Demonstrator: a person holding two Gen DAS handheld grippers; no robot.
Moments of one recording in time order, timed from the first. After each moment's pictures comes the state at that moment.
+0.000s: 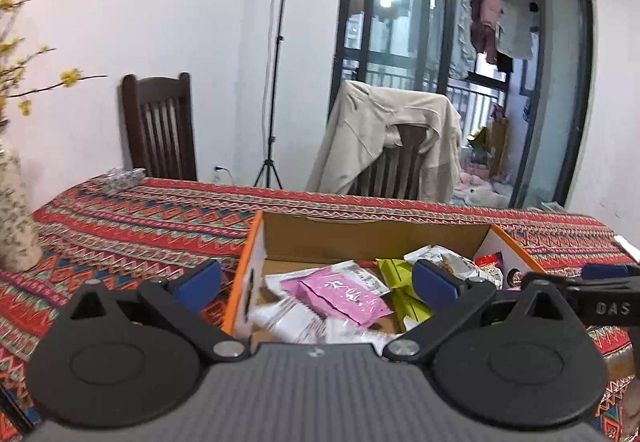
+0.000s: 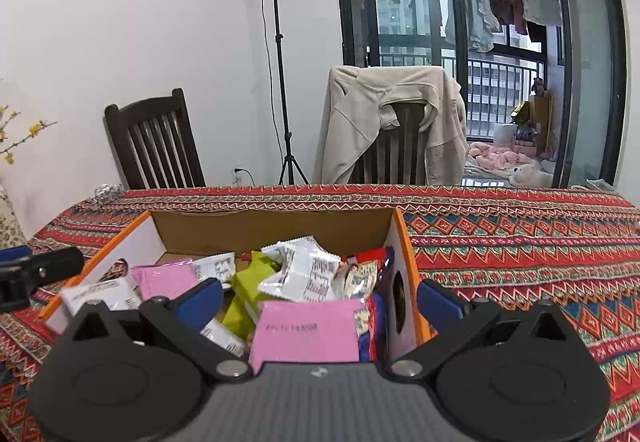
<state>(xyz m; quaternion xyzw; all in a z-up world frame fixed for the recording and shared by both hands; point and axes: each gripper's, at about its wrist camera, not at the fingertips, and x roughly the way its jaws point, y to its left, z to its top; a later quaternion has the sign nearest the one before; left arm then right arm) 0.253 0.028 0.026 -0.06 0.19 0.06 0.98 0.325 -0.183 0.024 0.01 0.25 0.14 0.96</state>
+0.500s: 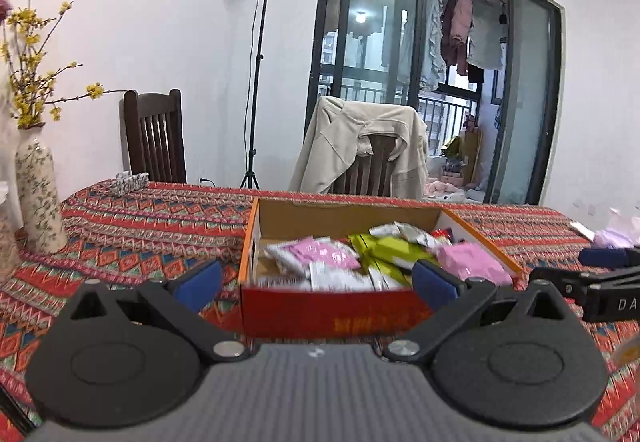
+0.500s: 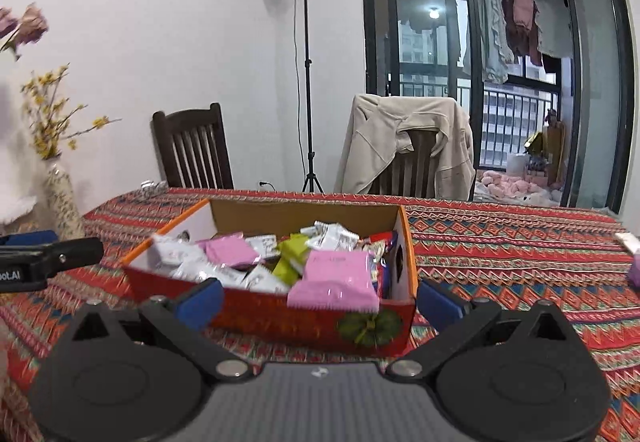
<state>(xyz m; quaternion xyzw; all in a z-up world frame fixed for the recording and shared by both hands) 0.138 0.024 0.025 -0.04 0.17 0.01 0.99 0.199 -0.198 0.042 -0.02 0.21 0.17 0.96</state>
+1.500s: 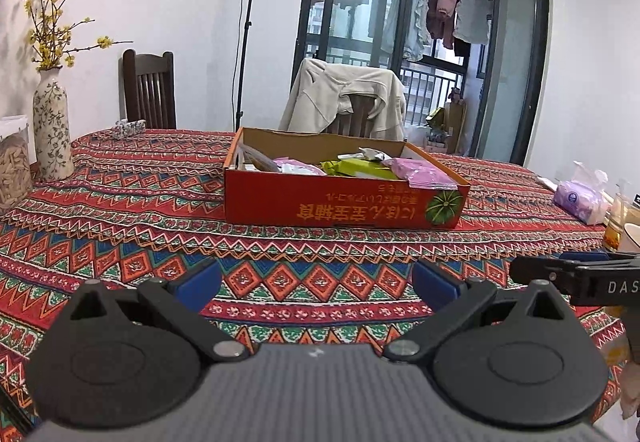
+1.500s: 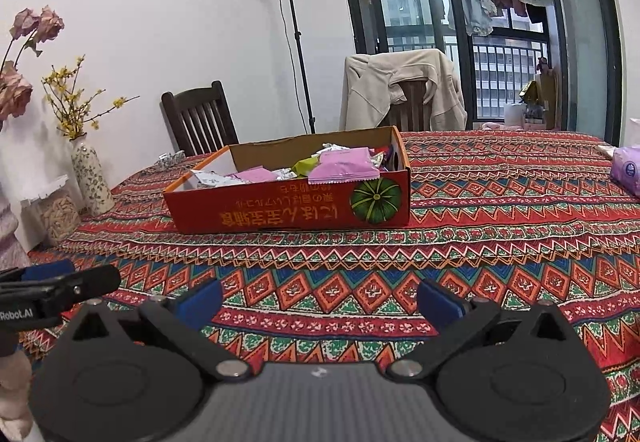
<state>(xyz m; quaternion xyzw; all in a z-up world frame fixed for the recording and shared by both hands) 0.047 -0.002 -0.016 -0.05 0.21 -0.01 0.98 0.099 -0.223 -0.003 0.04 0.27 0.17 0.95</state>
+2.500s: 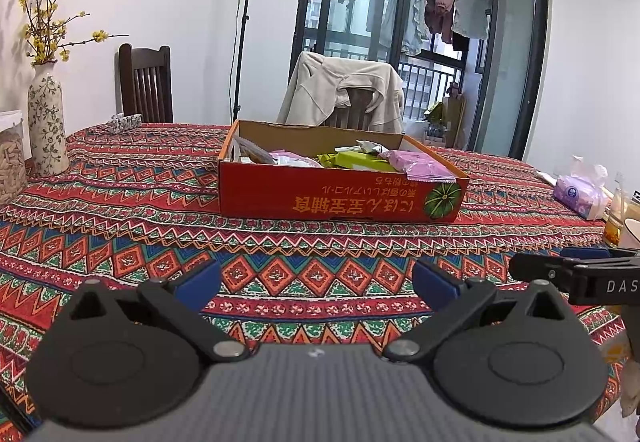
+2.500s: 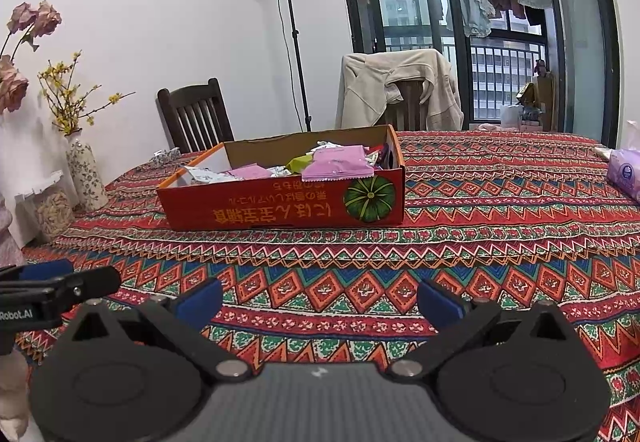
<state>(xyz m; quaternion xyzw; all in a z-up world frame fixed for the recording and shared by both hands) 0.053 -0.005 -0.021 -0.05 0.22 -0.01 0.97 0.102 -0.224 -0.005 0.04 0.27 0.16 0.95</state>
